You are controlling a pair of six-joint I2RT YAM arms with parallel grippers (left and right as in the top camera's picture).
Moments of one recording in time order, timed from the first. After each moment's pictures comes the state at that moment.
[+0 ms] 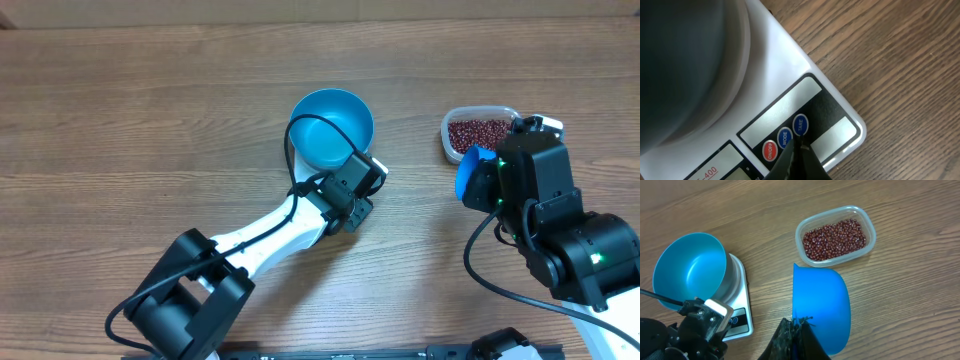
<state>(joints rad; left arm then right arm) -0.77 1.81 1.07 -0.35 -0.13 0.01 0.34 1.05 1.30 -1.13 0.29 0.54</state>
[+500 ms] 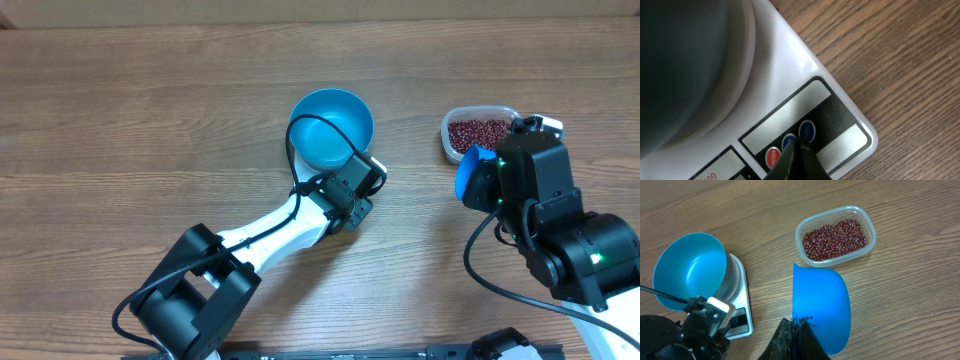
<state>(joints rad) -0.77 1.83 1.07 -0.32 -0.16 0.00 0.34 1.05 1.30 -1.13 0.29 0.54</state>
